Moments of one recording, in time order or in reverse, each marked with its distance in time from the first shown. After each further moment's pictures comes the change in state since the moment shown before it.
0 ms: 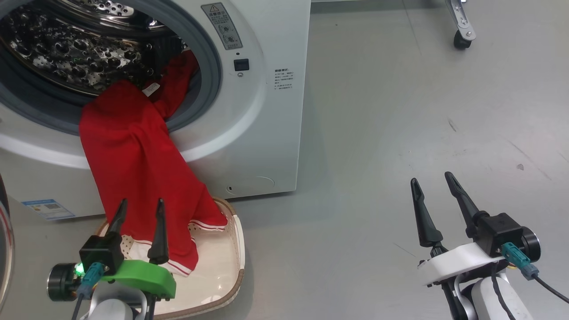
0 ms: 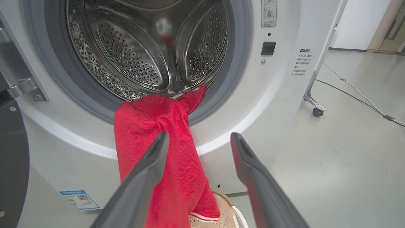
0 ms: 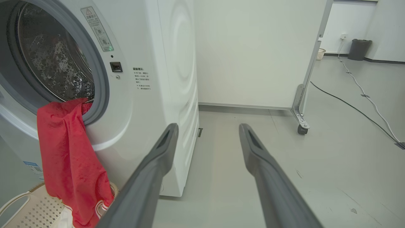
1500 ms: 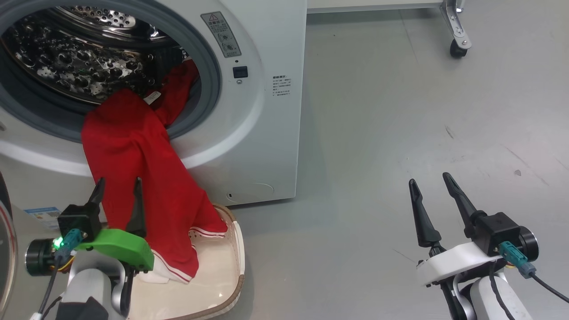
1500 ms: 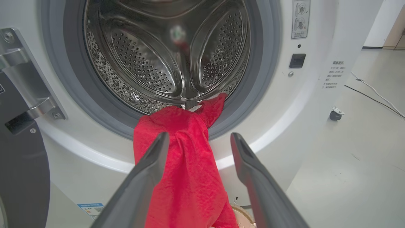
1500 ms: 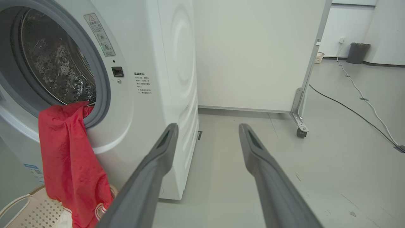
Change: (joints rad) left arm -0.179 -0.001 0.129 0.221 0.085 -0.085 0.001; right arm -0.008 -0.002 0.006 0.018 0.000 0.000 0.000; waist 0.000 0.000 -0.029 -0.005
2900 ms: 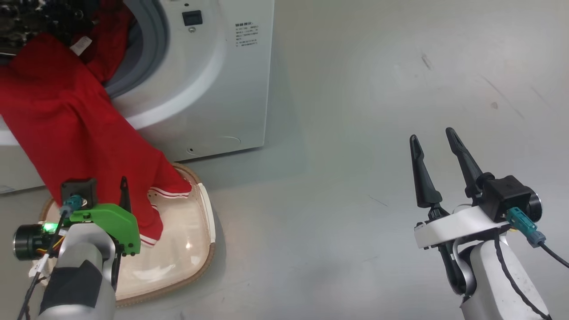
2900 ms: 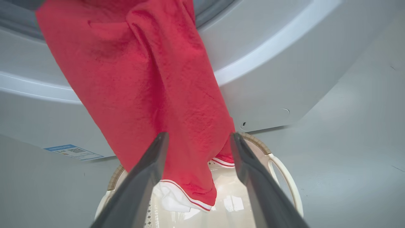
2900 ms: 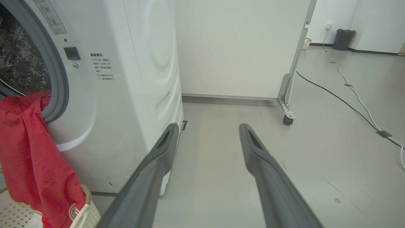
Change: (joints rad) left arm -0.241 0.043 0.007 0.402 0.105 0.062 0.072; right arm -0.134 0.008 0.000 -0.029 0.017 -0.001 0.000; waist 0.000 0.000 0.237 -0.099
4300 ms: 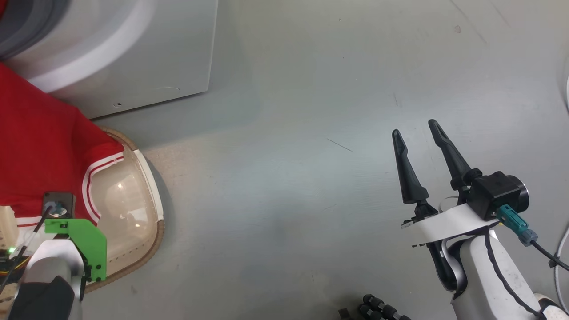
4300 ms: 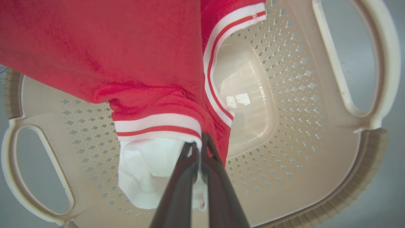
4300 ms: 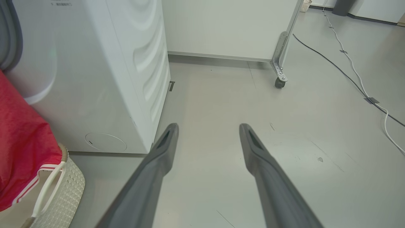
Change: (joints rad) left arm 0.066 0.097 -0.009 -0.059 0.070 0.027 0.374; right arm -0.002 0.004 0.056 -0.048 0.005 0.010 0.000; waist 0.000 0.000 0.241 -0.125
